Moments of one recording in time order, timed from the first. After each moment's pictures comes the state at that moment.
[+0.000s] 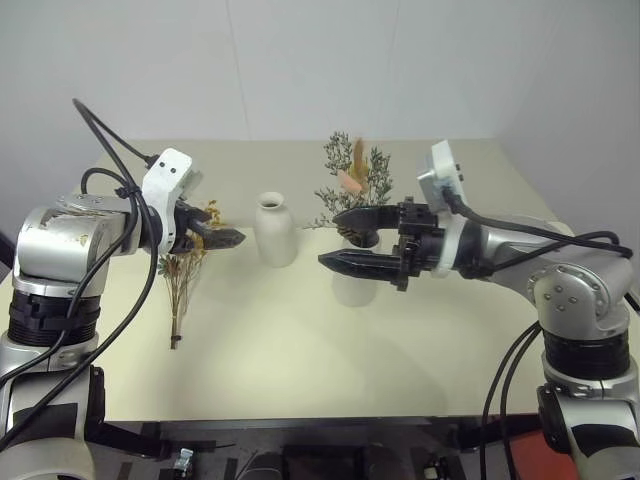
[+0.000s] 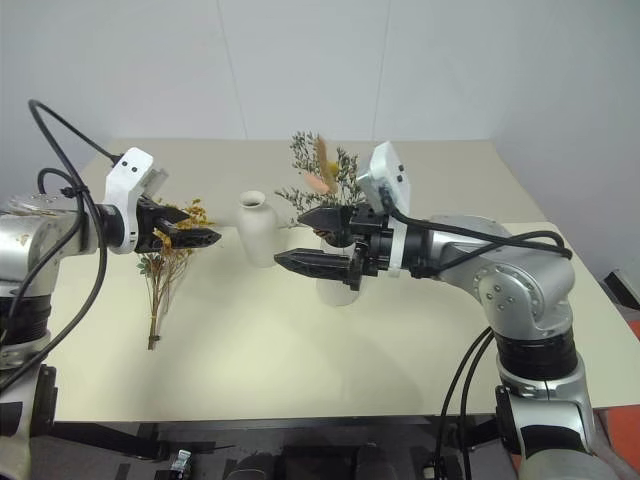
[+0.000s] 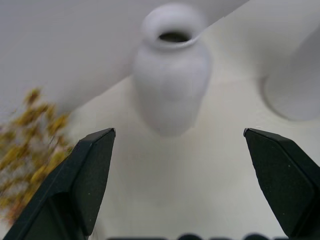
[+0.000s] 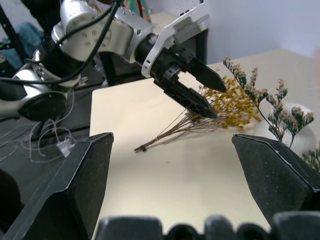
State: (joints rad) left arm -0.88 0.84 0.05 -0.07 -0.28 1.31 -0.82; right arm -0.83 -0.60 0.03 -0.36 0.89 0.97 0.75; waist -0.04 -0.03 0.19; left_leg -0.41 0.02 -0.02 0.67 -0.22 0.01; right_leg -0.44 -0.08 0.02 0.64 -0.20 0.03
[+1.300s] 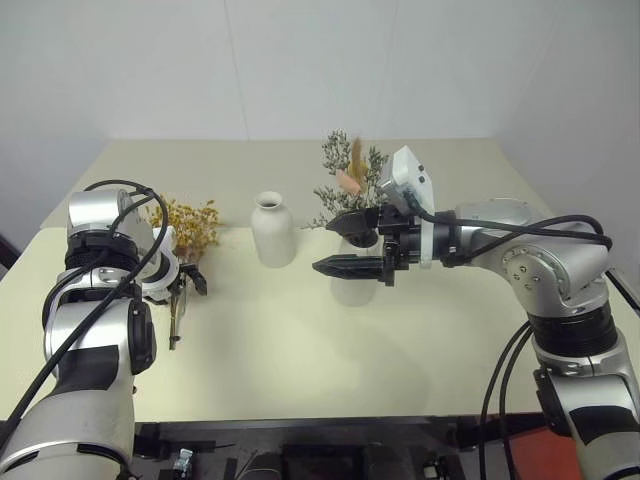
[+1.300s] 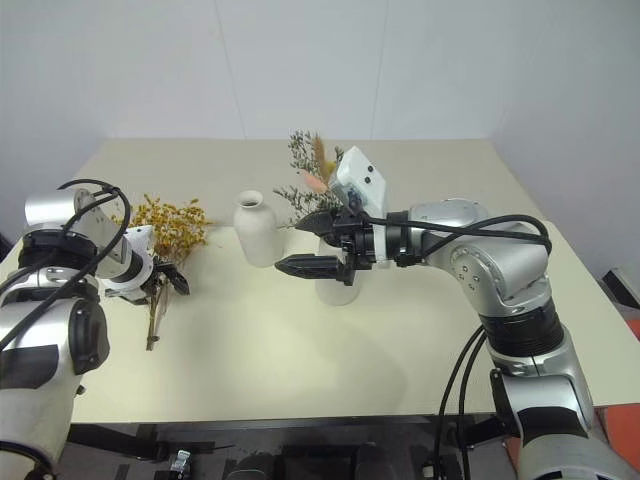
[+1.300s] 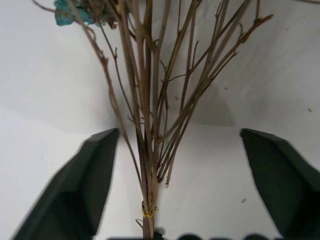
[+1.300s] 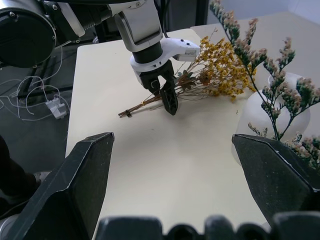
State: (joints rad) left arm -1.24 0.64 0.16 0.92 -0.19 1.61 -0.13; right arm -0.93 -0.61 0.15 -0.27 0.70 0.96 0.87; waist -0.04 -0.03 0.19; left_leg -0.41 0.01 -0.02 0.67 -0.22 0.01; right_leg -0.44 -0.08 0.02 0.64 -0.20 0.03
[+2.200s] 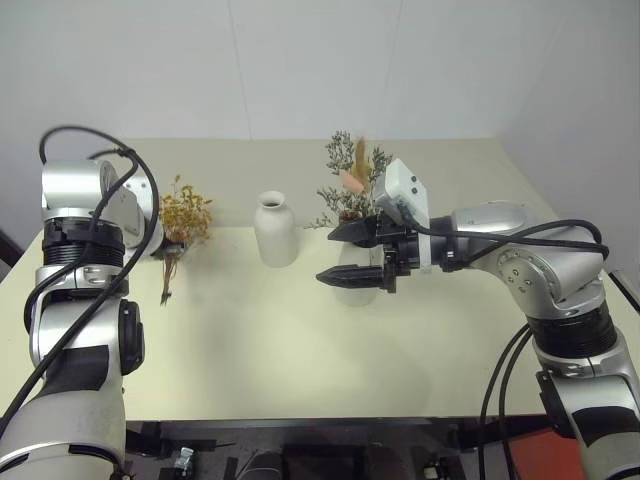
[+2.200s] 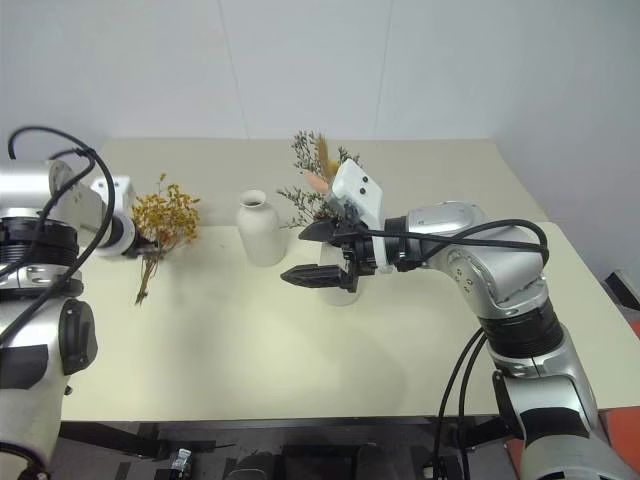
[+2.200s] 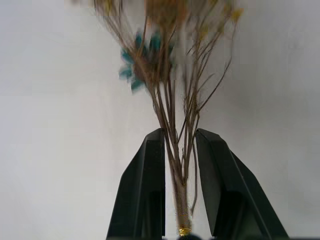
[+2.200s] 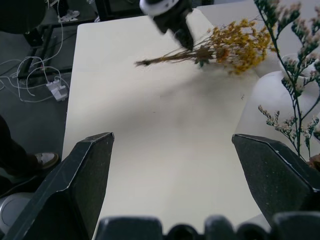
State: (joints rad) left arm -1.25 0.69 0.07 0.58 -0.19 1.52 -0.17; right arm -0.93 -0.62 0.19 -0.27 0.62 0.96 0.93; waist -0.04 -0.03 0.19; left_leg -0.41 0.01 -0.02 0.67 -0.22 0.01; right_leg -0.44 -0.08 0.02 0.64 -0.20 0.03
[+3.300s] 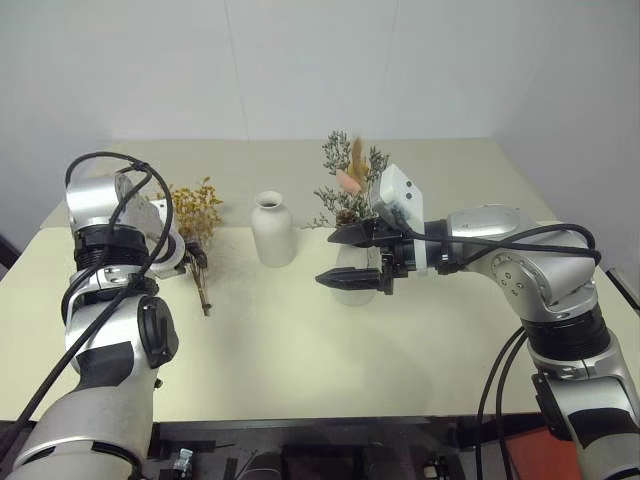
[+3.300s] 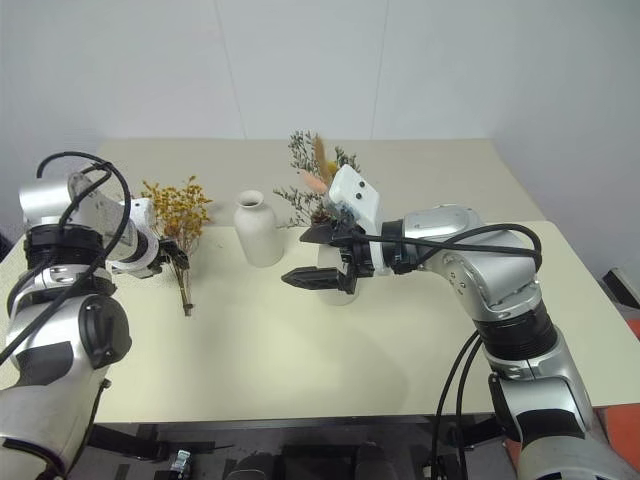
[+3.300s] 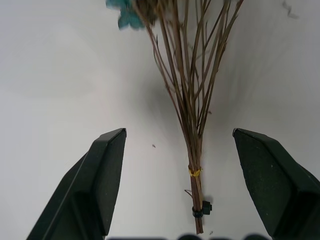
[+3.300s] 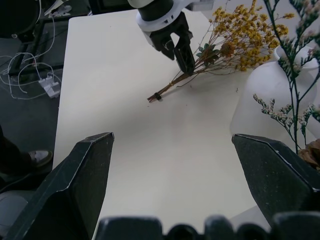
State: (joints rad) left arm -1.25 0.53 0.38 0.79 -0.08 1.57 0.01; right arm -0.92 -0.61 0.20 -0.27 0.57 0.96 0.94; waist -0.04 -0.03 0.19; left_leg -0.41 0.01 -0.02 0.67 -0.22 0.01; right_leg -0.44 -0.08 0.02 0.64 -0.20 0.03
